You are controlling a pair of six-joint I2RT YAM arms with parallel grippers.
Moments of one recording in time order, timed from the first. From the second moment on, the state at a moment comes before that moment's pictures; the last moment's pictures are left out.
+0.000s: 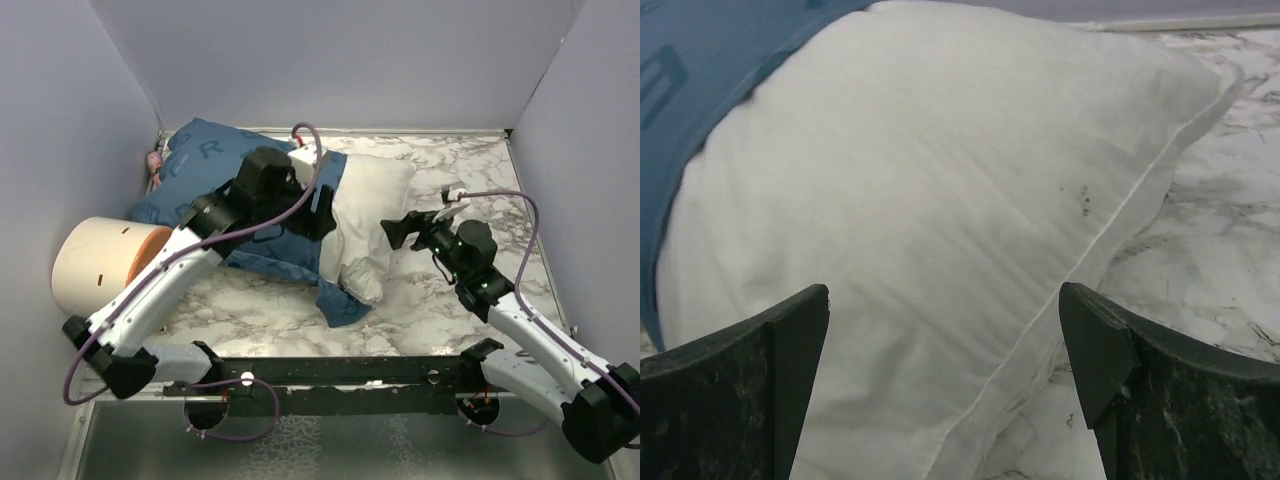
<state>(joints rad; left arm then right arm) -0.75 1.21 1.42 -0.78 0.21 -0.25 0.54 0.87 0.53 0.27 -0.01 0.28</state>
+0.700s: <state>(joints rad) -0.80 1.87 2.05 -0.95 -0.46 0.08 0.39 1.11 0.53 0.45 -0.31 0.44</state>
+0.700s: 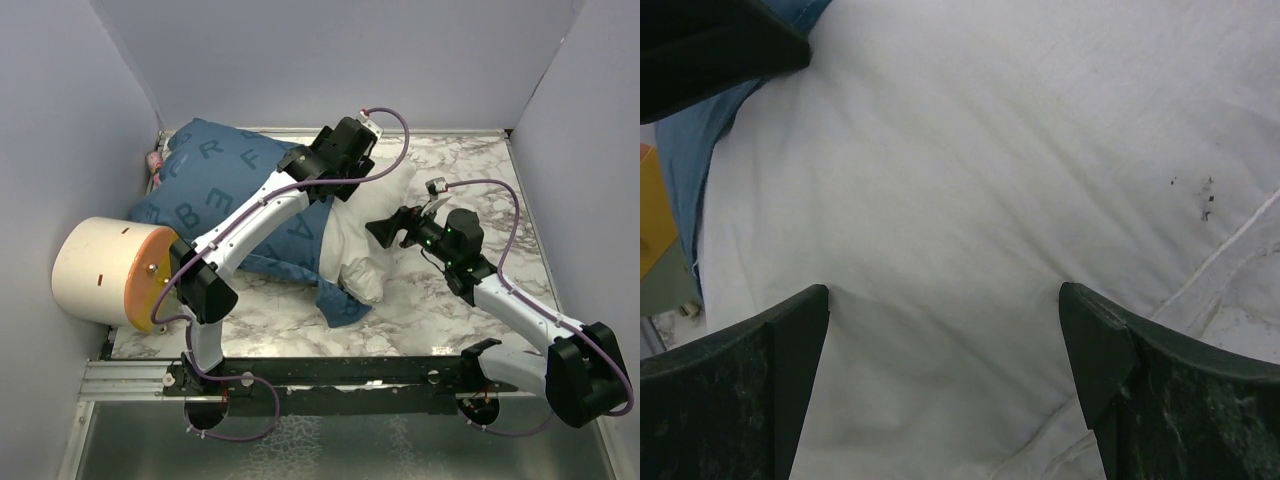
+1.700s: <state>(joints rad) -0.92 2.04 2.14 -0.93 -0.84 0.20 0.34 1.10 0.51 0.43 -0.15 0.55</state>
